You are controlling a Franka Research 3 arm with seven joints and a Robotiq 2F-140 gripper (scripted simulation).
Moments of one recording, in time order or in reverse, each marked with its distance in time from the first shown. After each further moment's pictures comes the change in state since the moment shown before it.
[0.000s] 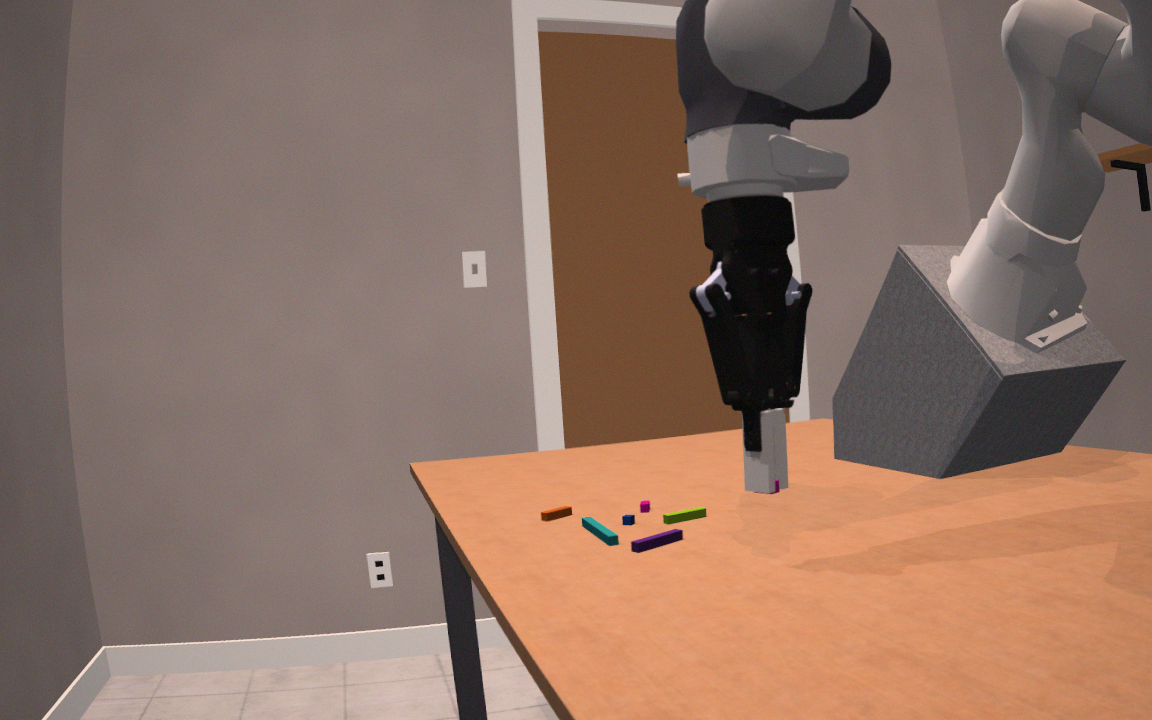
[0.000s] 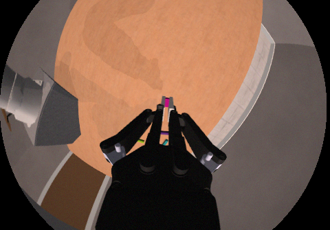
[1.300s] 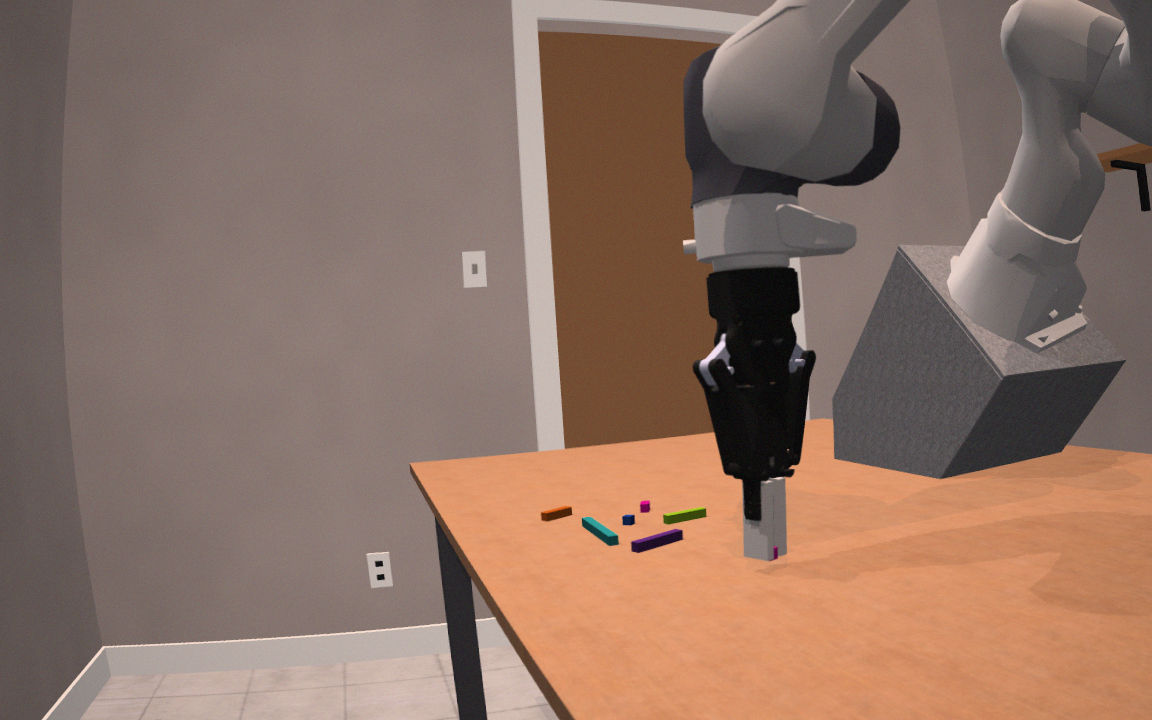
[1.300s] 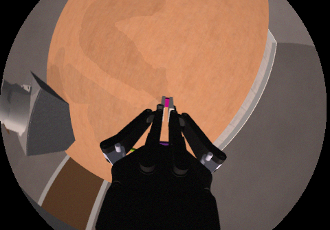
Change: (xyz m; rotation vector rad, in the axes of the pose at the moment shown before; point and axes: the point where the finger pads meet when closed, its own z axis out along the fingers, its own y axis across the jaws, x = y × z) arm 0.000 0.003 0.056 -0.007 -0.002 0.004
